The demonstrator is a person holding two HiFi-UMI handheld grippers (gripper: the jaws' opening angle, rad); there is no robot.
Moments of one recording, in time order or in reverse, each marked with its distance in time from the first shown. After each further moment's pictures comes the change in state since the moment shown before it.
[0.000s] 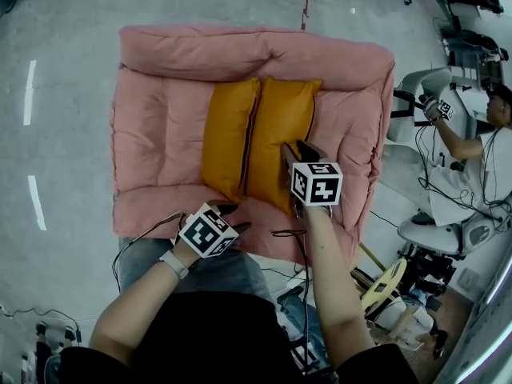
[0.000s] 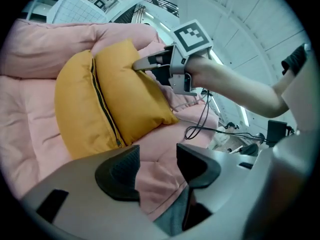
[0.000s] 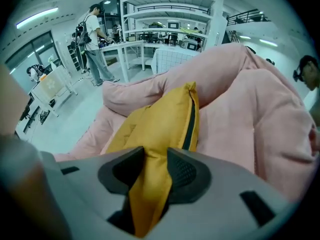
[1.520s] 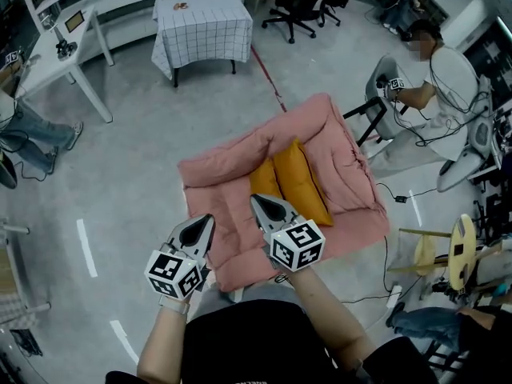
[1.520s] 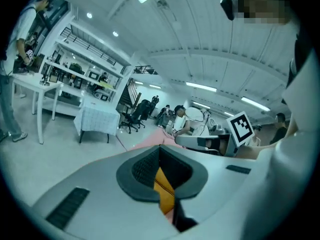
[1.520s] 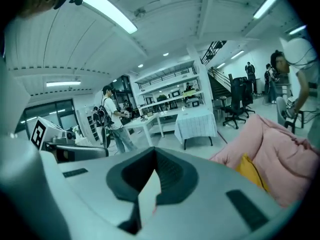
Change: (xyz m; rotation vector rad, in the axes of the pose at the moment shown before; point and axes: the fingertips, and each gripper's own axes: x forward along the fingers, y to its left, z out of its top) left arm -0.419 -0.034 0.142 0.402 -0.640 0.333; right arm -0.227 0.262 0.190 0.261 -0.764 0.194
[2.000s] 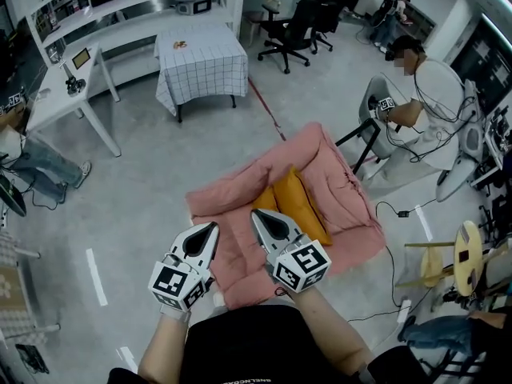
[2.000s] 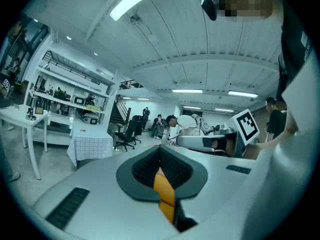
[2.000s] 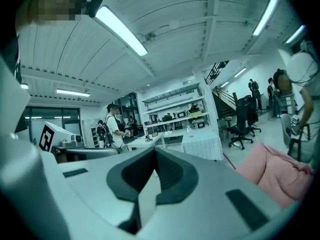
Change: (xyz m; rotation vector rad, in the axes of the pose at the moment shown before) left arm -0.008 -0.032 0.092 0.211 -0.135 -0.061; right arm -0.033 0.035 0.090 -0.061 -0.228 0.039
